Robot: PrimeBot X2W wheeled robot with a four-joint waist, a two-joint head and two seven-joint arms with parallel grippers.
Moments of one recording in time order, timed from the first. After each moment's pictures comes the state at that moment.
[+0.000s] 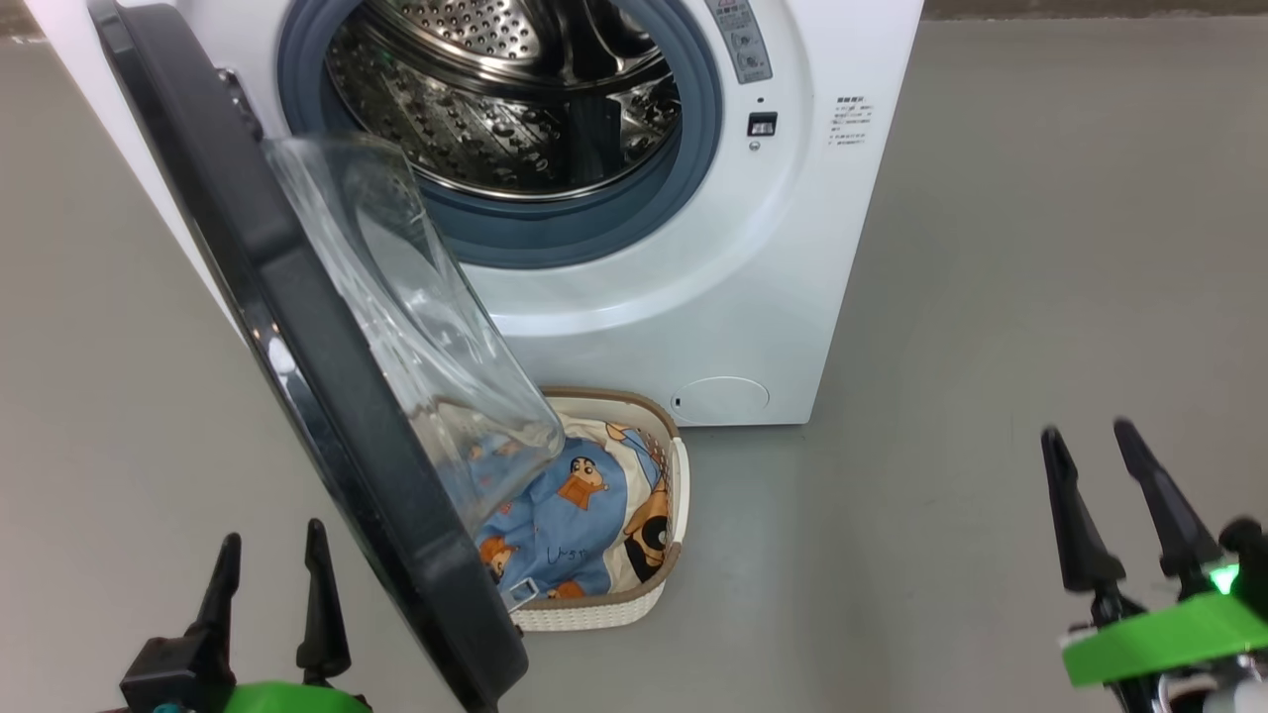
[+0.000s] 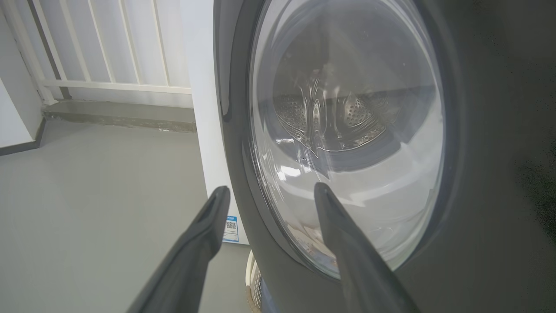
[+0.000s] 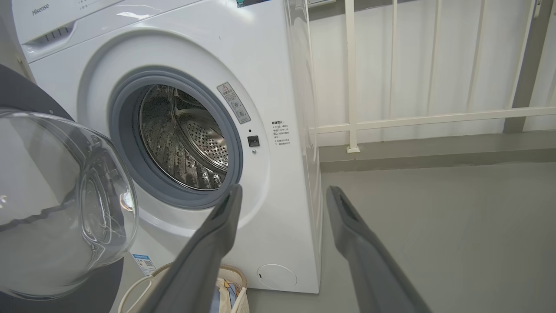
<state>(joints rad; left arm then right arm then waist) 0.00 0.04 -0.03 0.12 -0.23 0.02 -0.26 -0.06 -0.24 -0.01 0.07 0.43 0.13 -0.25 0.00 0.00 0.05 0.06</state>
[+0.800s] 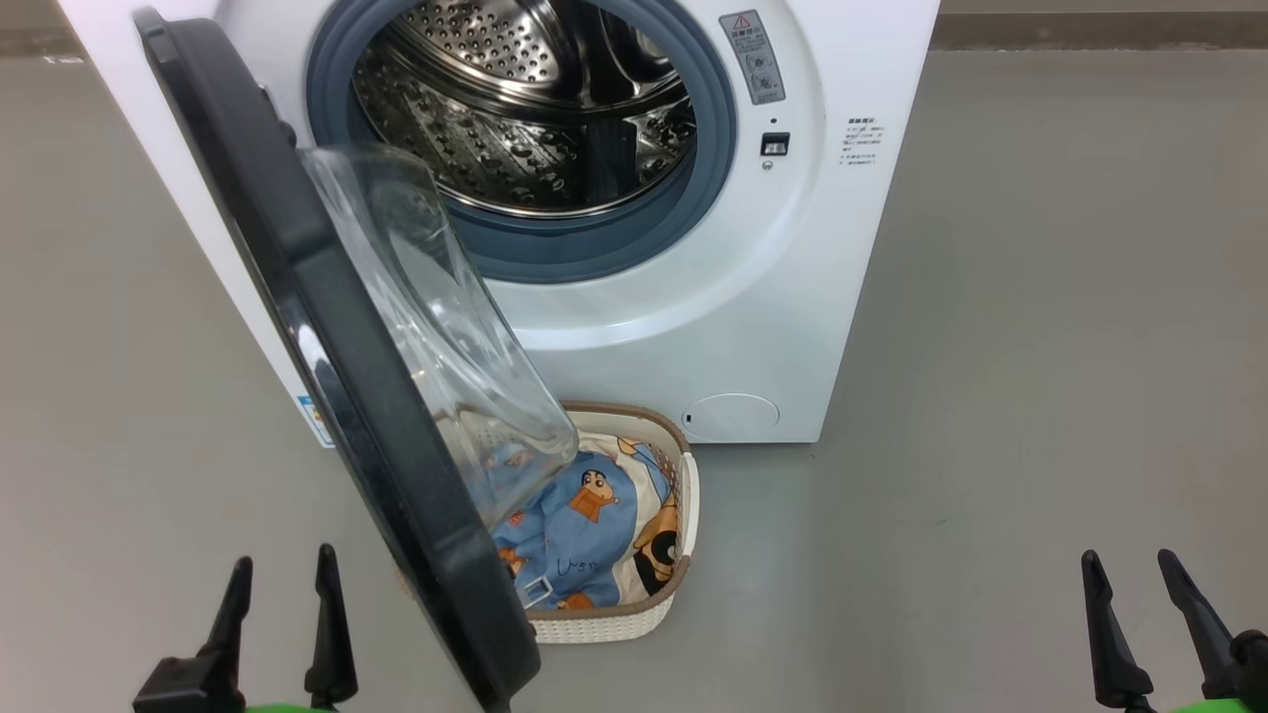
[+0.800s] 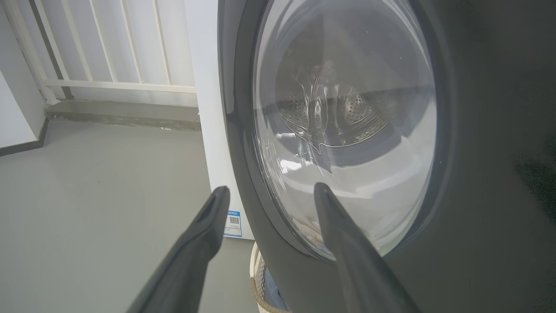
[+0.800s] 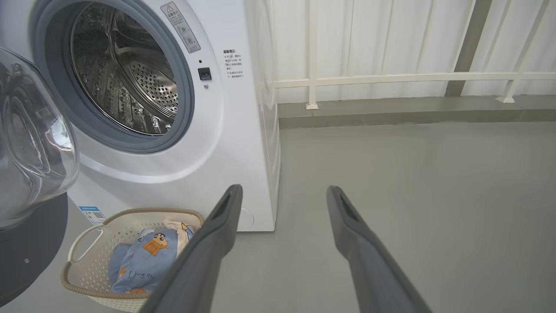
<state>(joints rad) 0.03 0.04 -0.03 0.13 -0.22 0.00 -0.26 0.11 -0.13 -0.18 0.12 0.22 0.13 -0.25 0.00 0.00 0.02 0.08</state>
